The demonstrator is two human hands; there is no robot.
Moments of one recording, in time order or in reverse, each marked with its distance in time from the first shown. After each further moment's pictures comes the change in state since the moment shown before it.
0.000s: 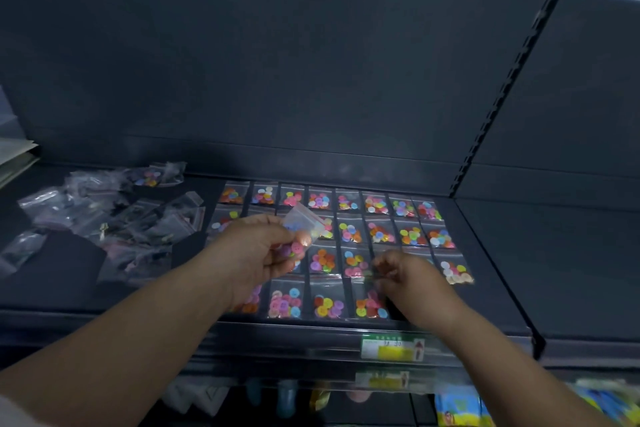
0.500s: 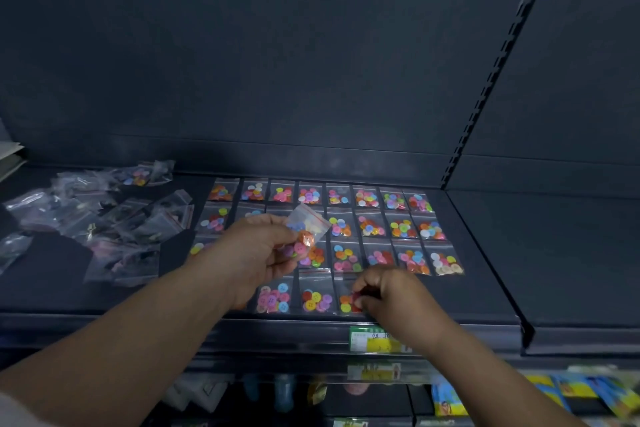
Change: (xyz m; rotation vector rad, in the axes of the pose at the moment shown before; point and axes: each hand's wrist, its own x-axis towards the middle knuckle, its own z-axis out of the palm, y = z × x) left_hand -0.001 -0.006 0.020 0.042 -0.017 -0.001; right_hand -0.016 0.007 0.017 0.008 -0.057 -0.123
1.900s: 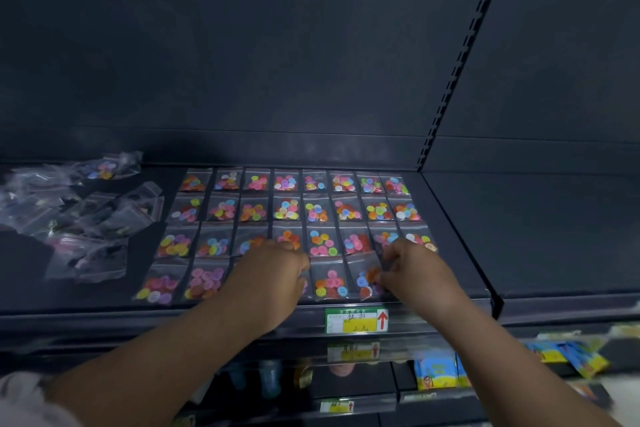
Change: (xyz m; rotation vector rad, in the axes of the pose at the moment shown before) left_hand 0.009 -0.059 0.026 1.445 -0.079 0.720; right_hand -0.011 0.028 -0.031 -0.132 0.162 0.342
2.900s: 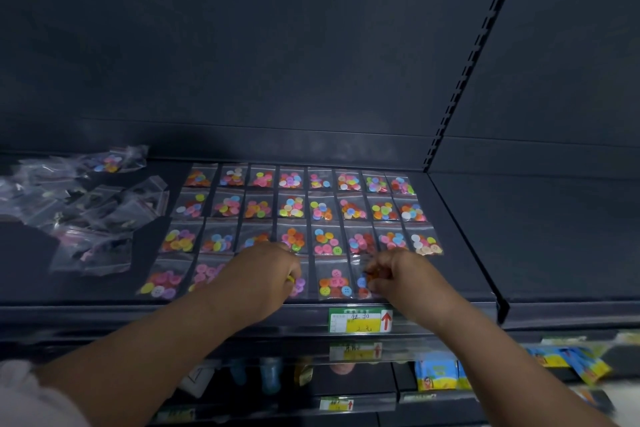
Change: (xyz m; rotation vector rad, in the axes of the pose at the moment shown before) left_hand 0.003 -0.020 -0.001 -0.019 -0.135 -0.007; right_hand 0.000 -0.003 0.009 0.052 -0.186 -0.165
